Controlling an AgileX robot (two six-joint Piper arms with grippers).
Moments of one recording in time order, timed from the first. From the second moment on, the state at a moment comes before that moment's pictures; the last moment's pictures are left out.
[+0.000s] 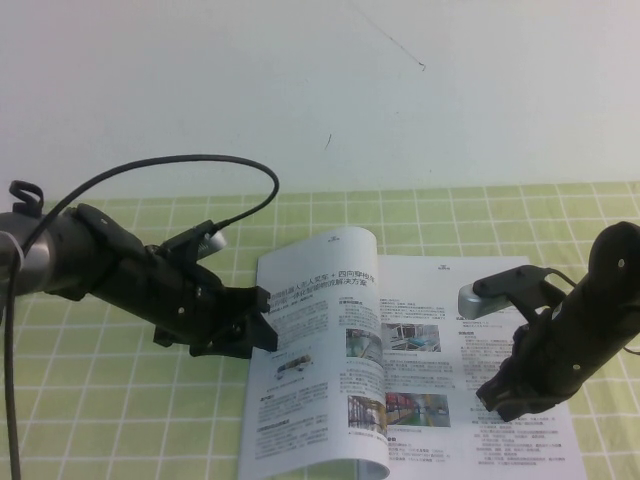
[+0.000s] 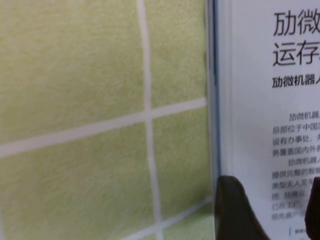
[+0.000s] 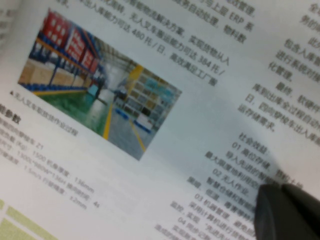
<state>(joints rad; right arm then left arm) 0.36 1.89 -1.00 0.37 0.68 -0.43 -0.16 2.00 -1.20 -0.91 0.76 0.51</state>
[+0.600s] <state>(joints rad) 0.36 1.89 -1.00 0.37 0.68 -0.43 -0.27 2.08 -1.31 -1.41 0.89 0.85</state>
